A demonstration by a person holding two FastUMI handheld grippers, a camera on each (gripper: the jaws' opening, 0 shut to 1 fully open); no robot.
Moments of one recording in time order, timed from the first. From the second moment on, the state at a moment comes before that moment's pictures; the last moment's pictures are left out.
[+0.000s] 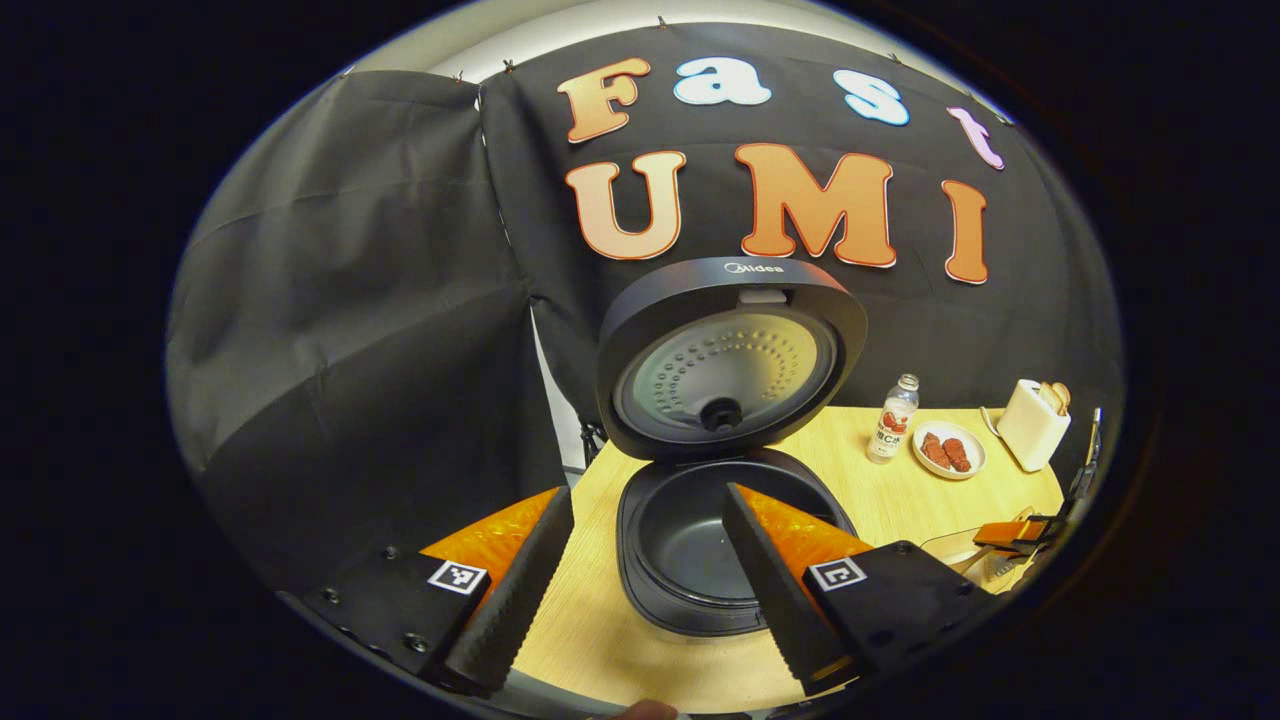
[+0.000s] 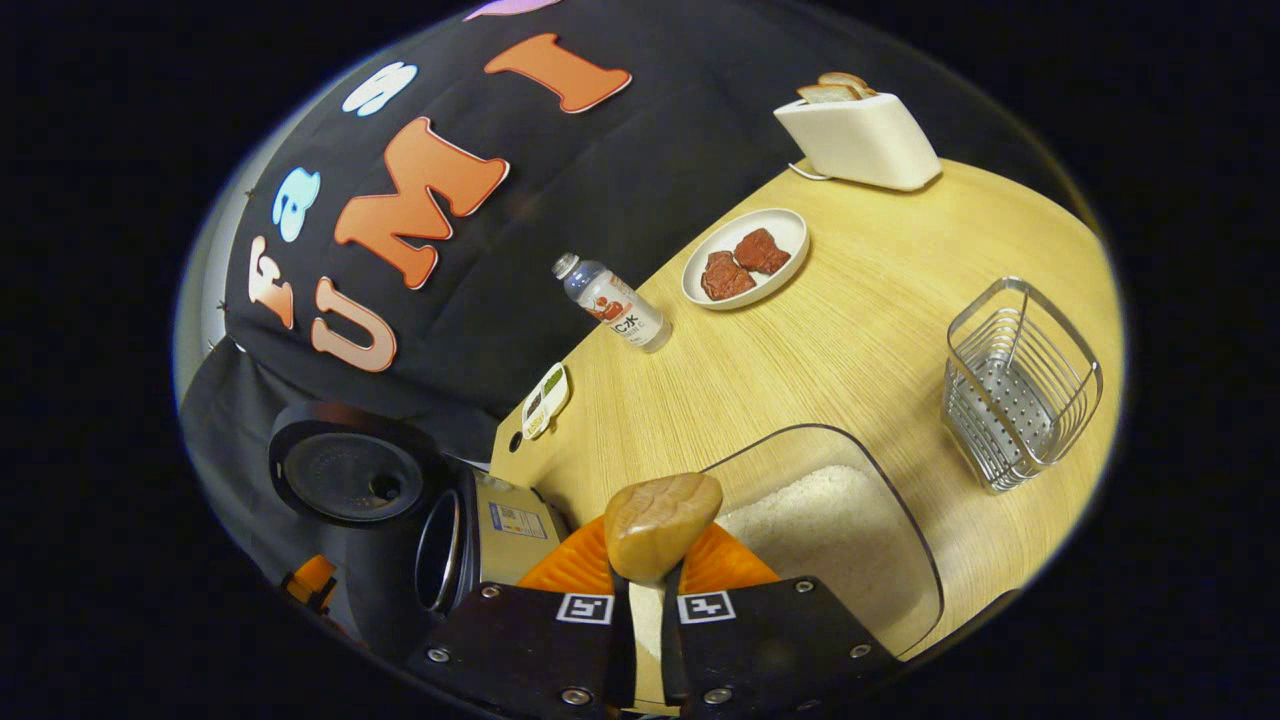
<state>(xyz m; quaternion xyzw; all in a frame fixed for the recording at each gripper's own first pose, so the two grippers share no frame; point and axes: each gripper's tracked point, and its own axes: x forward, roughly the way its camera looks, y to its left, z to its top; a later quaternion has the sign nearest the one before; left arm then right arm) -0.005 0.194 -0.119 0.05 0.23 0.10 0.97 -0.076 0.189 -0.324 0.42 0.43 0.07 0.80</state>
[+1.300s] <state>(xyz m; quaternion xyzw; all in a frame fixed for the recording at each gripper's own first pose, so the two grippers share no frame) 0.009 0.175 -0.088 0.02 0.16 0.12 0.98 -0.023 0.118 -0.219 0.70 0.34 0.11 0.61</state>
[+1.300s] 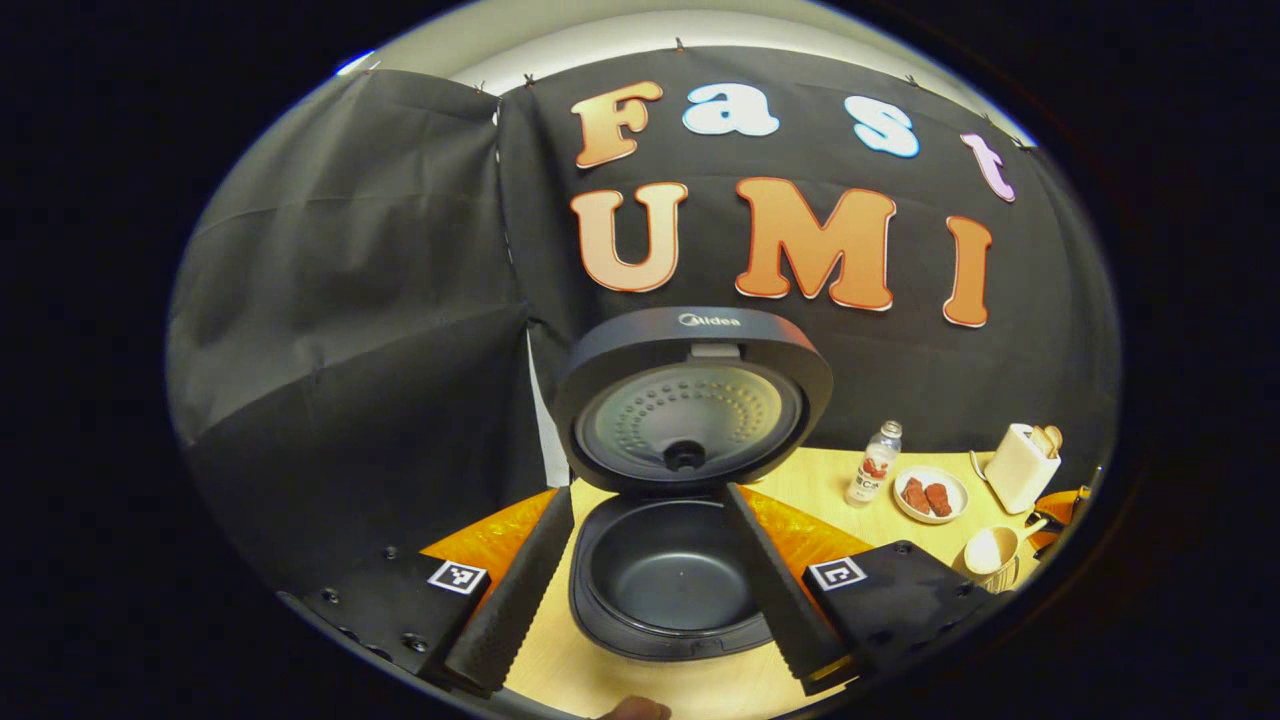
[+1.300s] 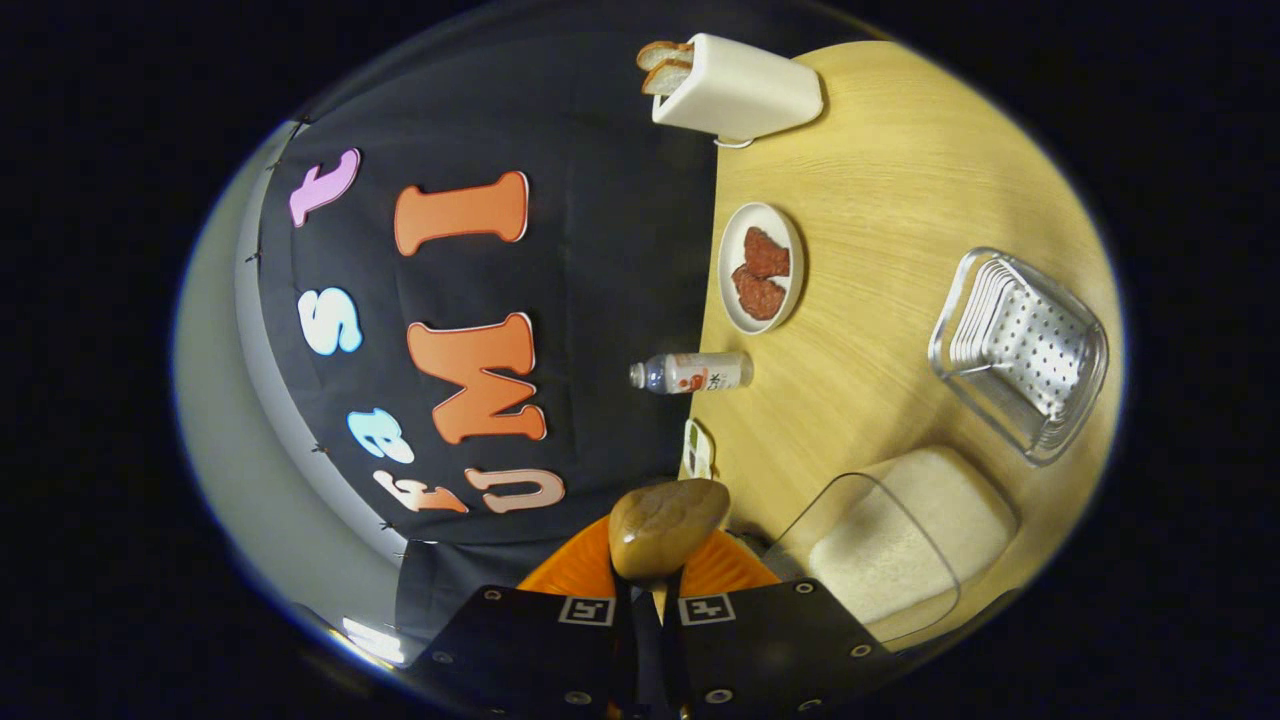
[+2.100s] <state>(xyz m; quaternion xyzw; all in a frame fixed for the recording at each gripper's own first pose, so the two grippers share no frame) -0.034 0.238 -0.082 0.04 0.13 0.18 0.97 0.030 0.328 -0.150 0.65 0.41 0.25 0.59</state>
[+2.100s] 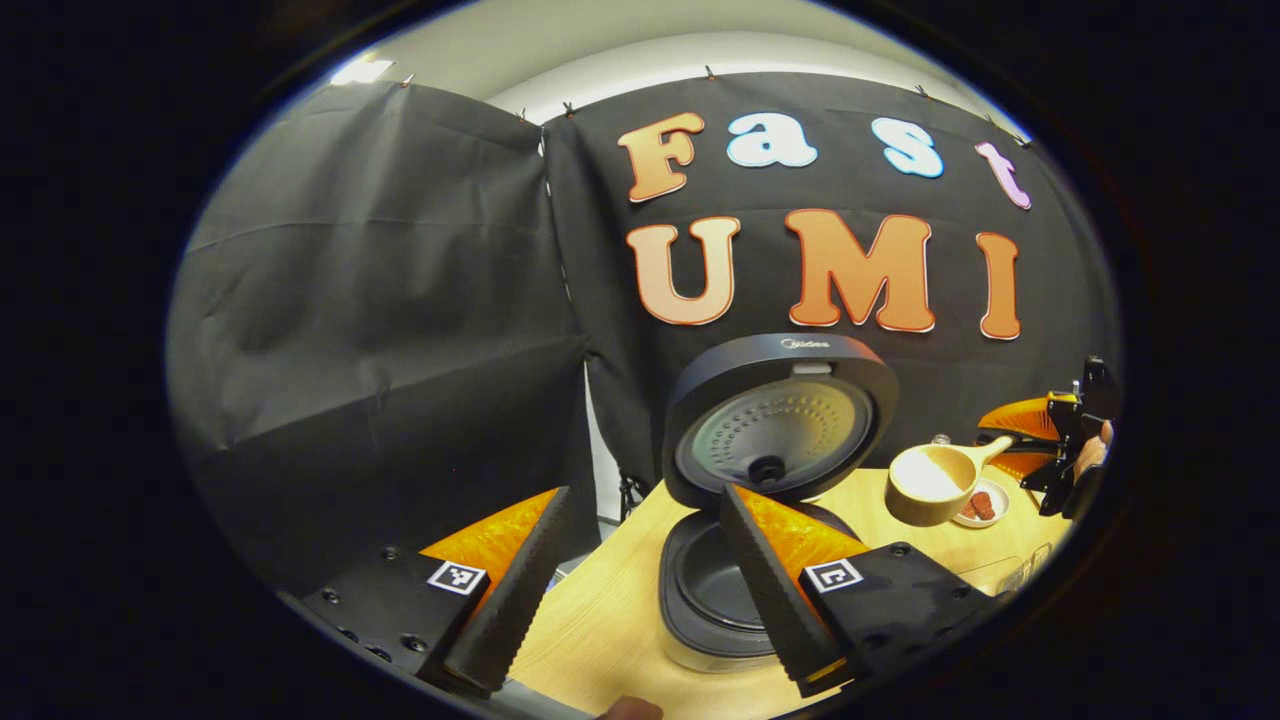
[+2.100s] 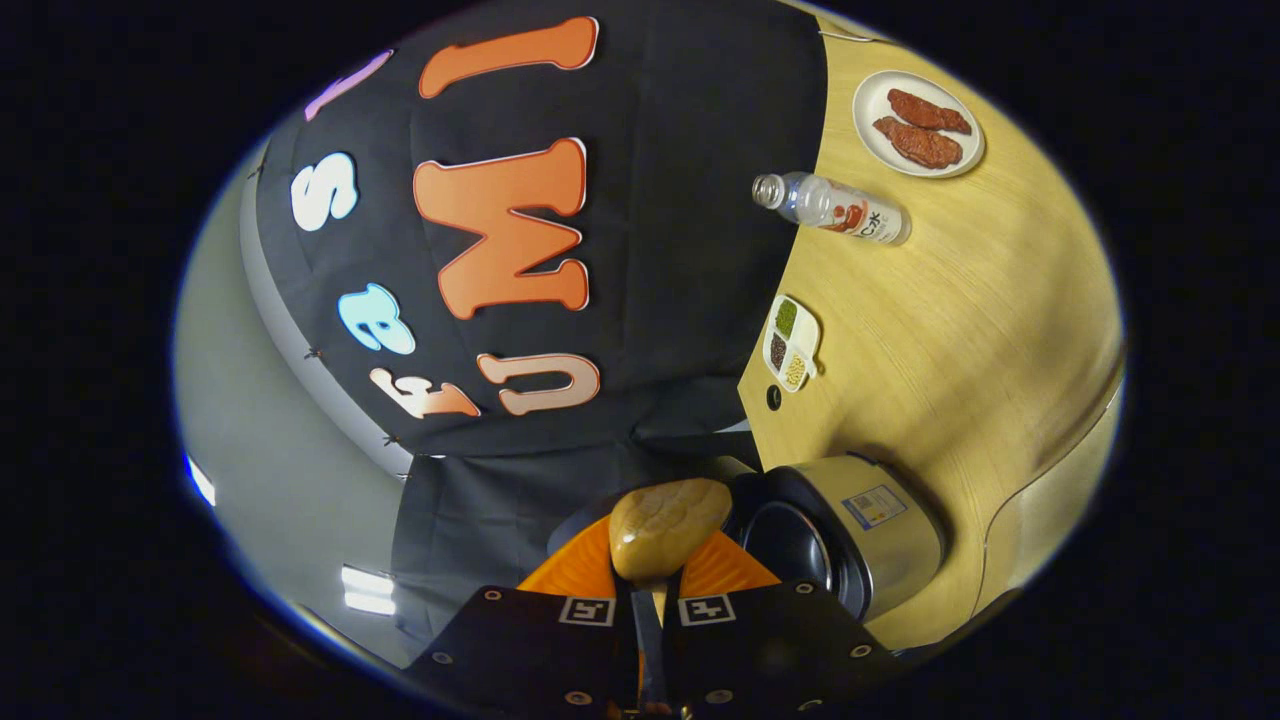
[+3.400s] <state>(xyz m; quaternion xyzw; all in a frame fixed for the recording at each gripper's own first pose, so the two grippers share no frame) -0.057 0.285 -0.106 0.02 0.16 0.22 0.96 0.025 0.414 -0.131 0.38 0.34 0.31 0.81</state>
